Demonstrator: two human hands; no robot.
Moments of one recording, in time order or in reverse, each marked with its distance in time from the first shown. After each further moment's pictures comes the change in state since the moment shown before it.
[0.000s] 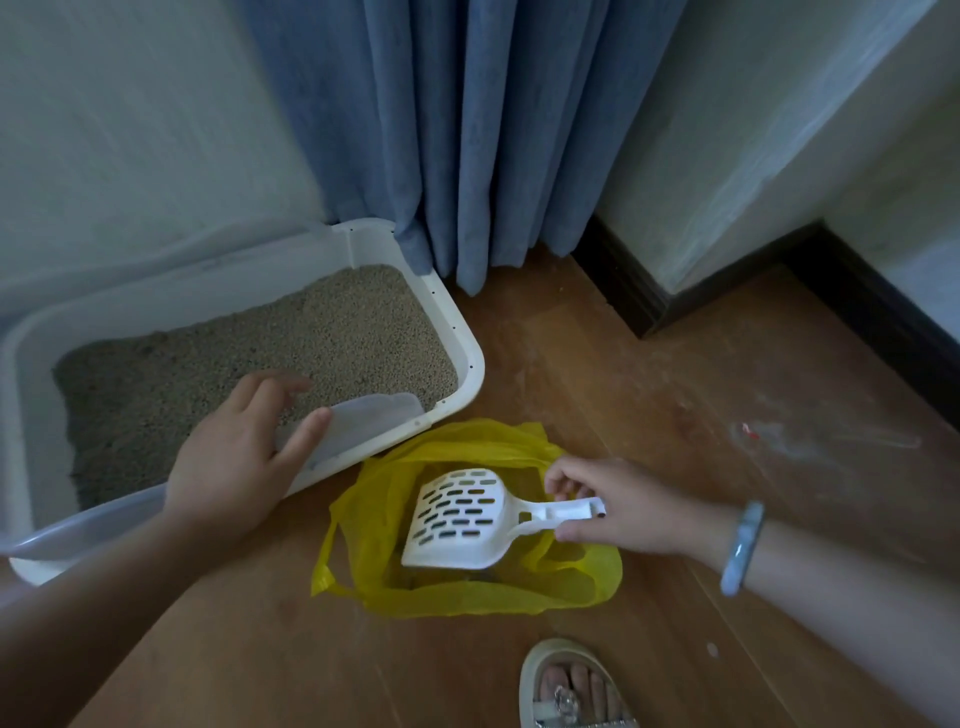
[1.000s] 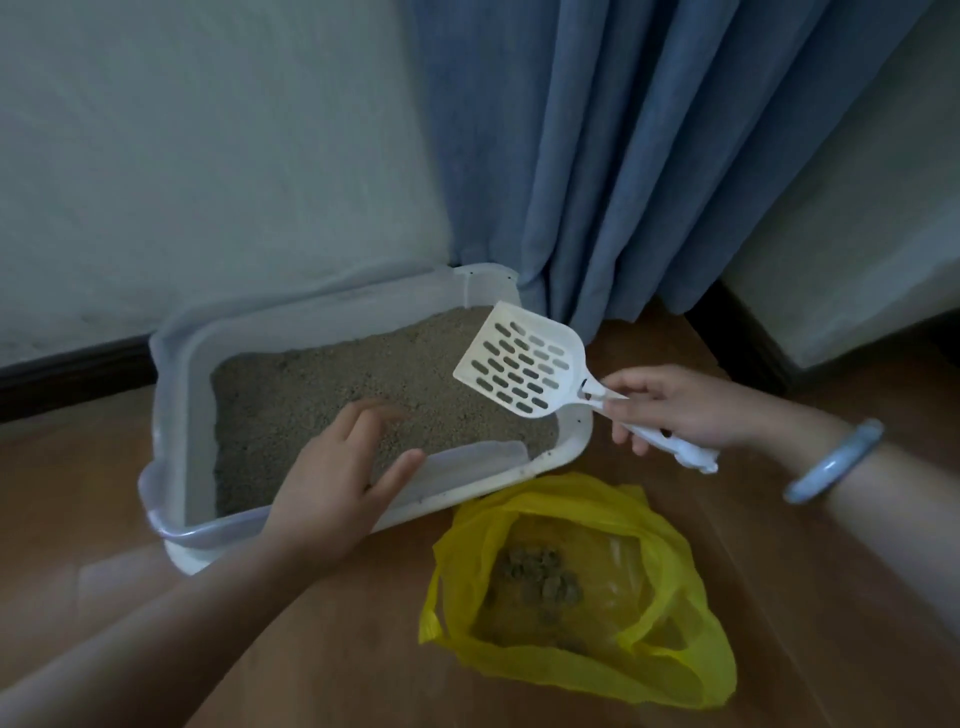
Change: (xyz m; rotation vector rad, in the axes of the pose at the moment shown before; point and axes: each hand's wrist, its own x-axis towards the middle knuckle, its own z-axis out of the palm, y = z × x) left_hand -0.003 -0.023 -0.014 -0.060 -0.052 0.003; right_hand 0.091 -0.084 -0.099 0.328 -0.096 0.100
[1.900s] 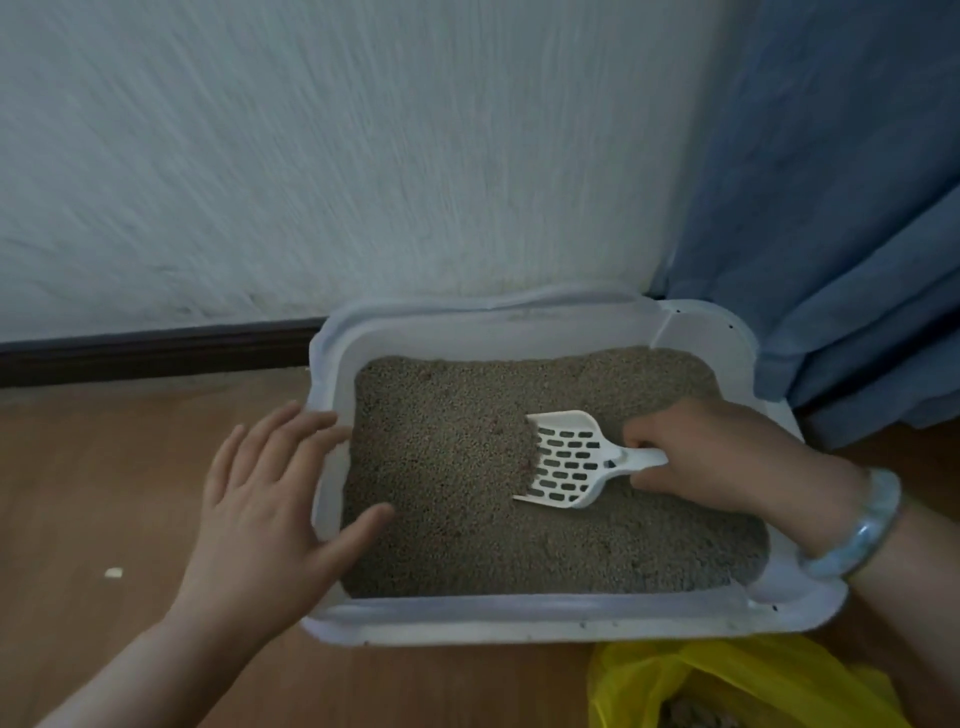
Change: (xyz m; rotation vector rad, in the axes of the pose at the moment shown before) left_hand -0.032 -0.104 -0.065 0.307 0.177 -0.299; right_hand 0.163 -0.076 0.070 -1.087 -0.094 -0.215
